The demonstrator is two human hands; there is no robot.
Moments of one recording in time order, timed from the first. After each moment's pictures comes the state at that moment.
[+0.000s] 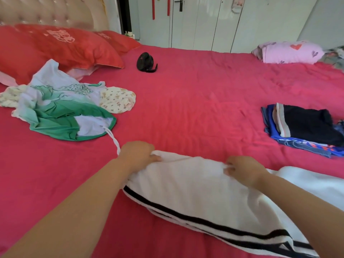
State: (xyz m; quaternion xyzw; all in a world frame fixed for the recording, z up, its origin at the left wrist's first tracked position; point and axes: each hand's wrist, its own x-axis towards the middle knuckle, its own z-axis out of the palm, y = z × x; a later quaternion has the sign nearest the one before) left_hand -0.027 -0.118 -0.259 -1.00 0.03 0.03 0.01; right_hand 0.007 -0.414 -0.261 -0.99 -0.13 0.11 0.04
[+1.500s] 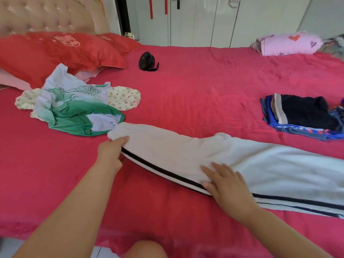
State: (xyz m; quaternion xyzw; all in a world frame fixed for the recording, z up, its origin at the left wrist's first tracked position) left_hand -0.087 -0.082 -0.247 -0.51 -0.39 -0.15 -0.75; right_hand -0.114 -0.377 -0.287 -0.98 -0.19 0.04 0.08
